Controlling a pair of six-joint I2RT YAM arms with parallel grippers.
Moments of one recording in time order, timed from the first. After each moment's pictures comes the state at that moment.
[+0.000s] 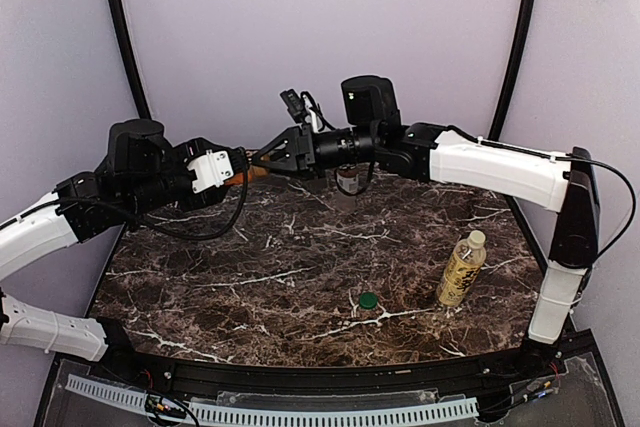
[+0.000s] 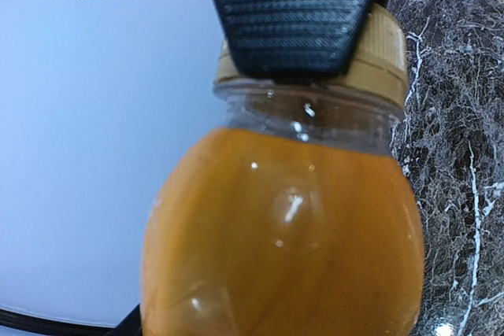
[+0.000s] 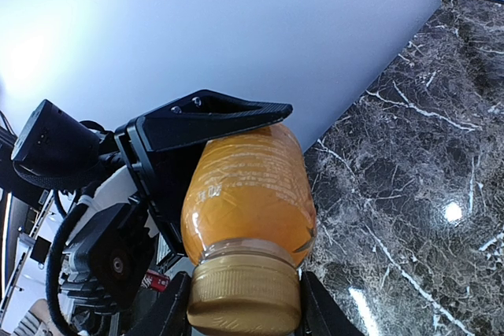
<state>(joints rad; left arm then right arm) -0.79 1.03 1.01 -0.35 -0.25 0.93 0.93 1.83 1.66 -0.05 -0.67 0.72</state>
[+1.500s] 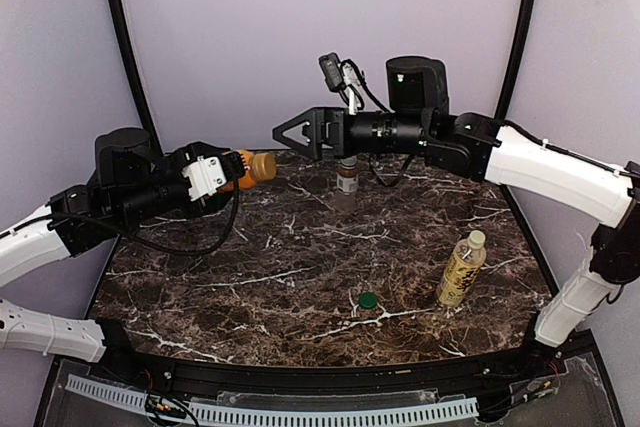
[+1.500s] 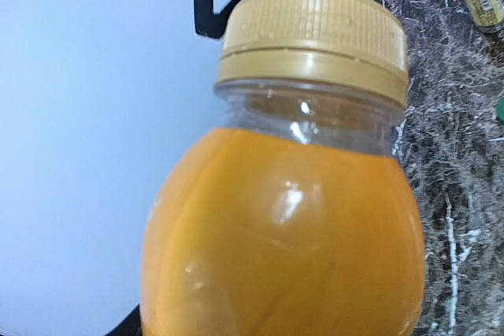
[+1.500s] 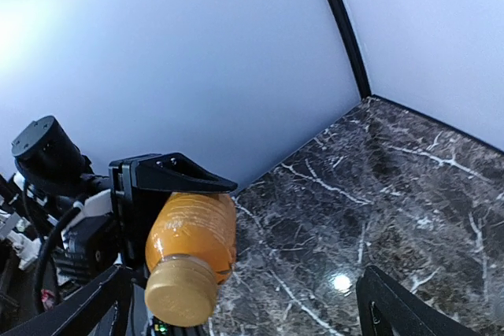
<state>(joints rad) -0.83 0.96 0.96 -0.28 -0.14 0.87 0.97 1.57 1.55 -0.16 -0.30 0.39</state>
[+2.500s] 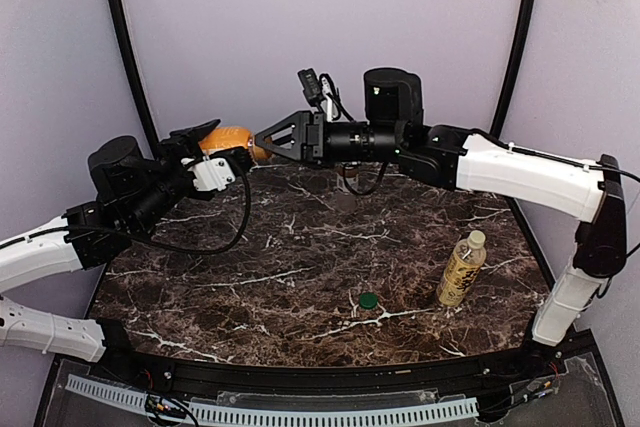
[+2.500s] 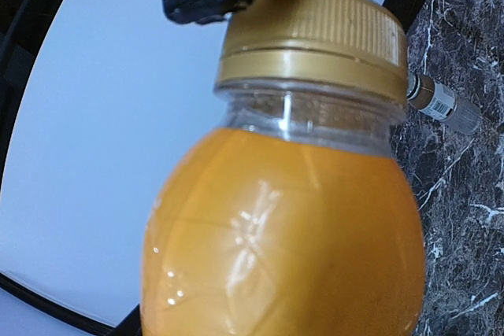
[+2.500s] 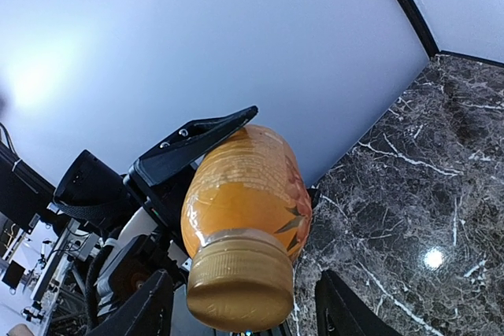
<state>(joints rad) -0.88 0.97 0.82 0.19 -0.39 1.26 0.98 1.69 1.56 0.04 -0.47 0.71</state>
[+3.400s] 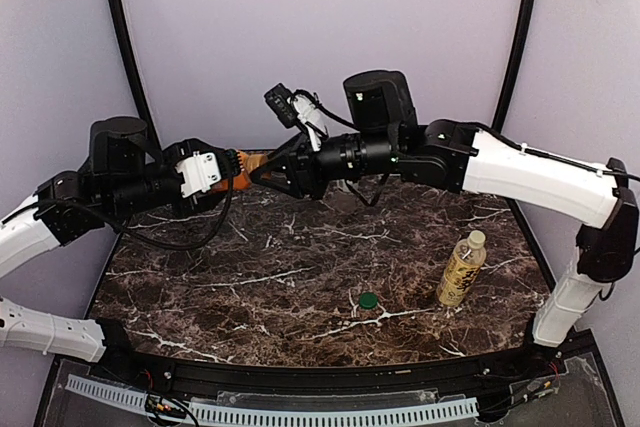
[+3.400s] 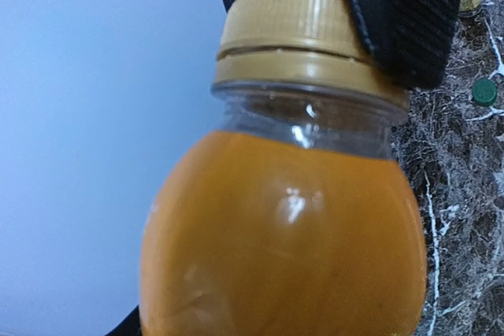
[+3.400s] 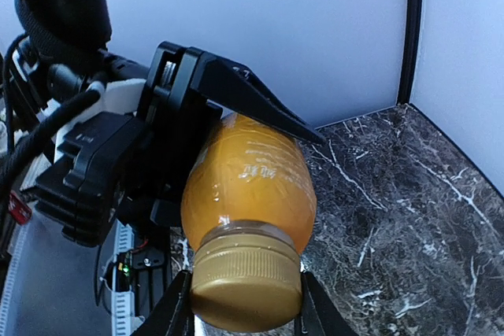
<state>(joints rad) -0.86 0.97 1.04 -0.42 -0.16 0.91 1.09 1.68 1.64 -0.24 -0.34 0.12</state>
